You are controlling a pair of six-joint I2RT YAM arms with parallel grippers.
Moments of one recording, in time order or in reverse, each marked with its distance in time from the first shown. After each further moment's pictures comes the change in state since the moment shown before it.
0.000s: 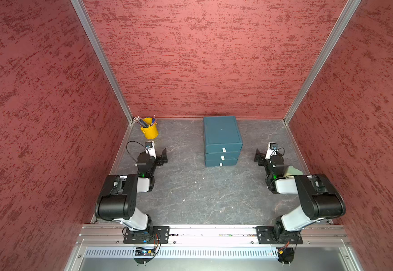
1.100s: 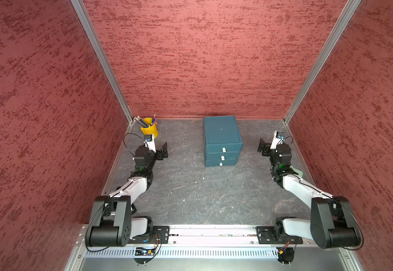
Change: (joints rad) left arm -0.039 -0.293 0.177 -0.442 0.003 -0.005; right arm 0.002 -0.290 0.265 -0.528 -0.019 0.071
